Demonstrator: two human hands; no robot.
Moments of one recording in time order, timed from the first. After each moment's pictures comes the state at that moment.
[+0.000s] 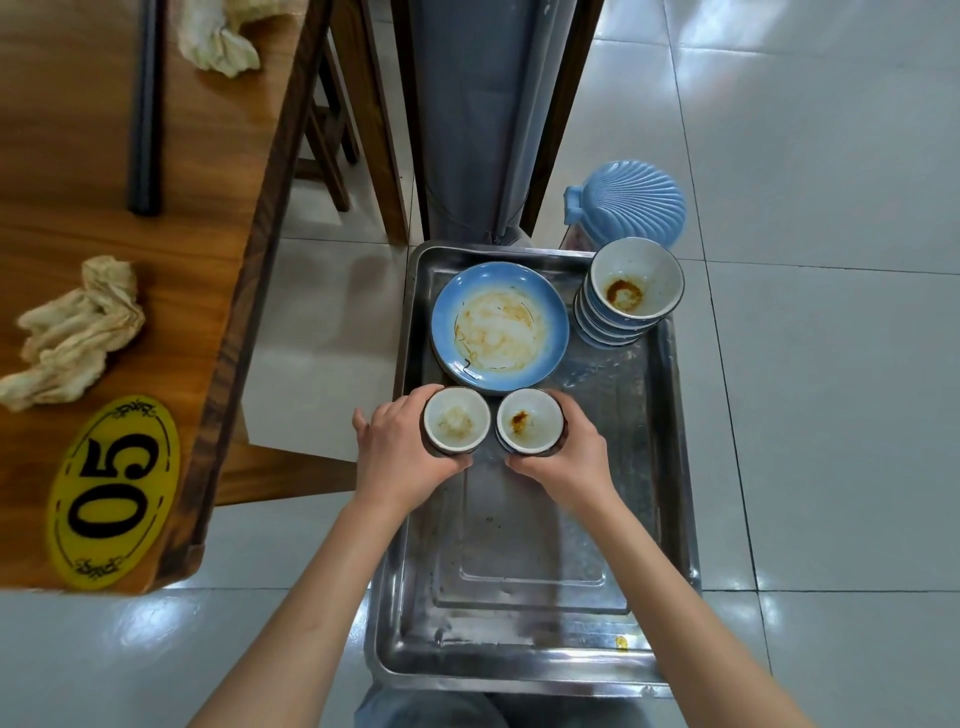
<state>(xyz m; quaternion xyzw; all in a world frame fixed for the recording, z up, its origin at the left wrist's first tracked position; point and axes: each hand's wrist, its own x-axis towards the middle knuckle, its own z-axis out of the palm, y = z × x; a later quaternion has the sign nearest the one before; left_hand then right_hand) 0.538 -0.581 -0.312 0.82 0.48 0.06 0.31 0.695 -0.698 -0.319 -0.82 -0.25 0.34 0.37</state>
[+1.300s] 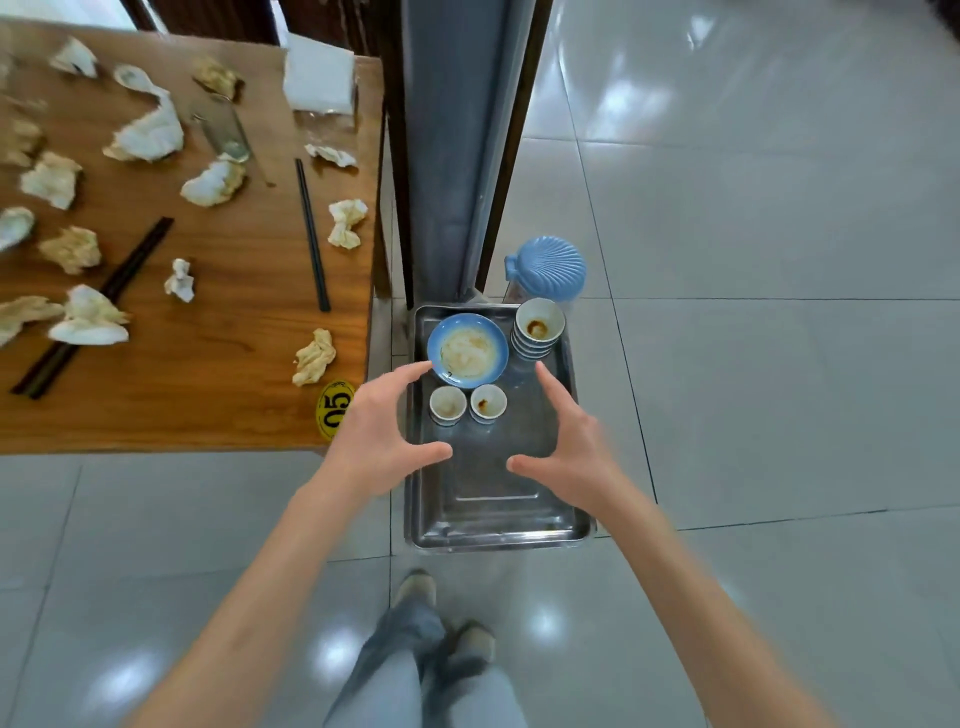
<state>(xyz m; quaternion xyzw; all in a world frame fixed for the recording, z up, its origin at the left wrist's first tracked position) 0.451 -0.625 0.013 0.83 0.37 0.07 0.42 0.617 -0.773 0.004 -0.83 -0.35 0.32 0.28</state>
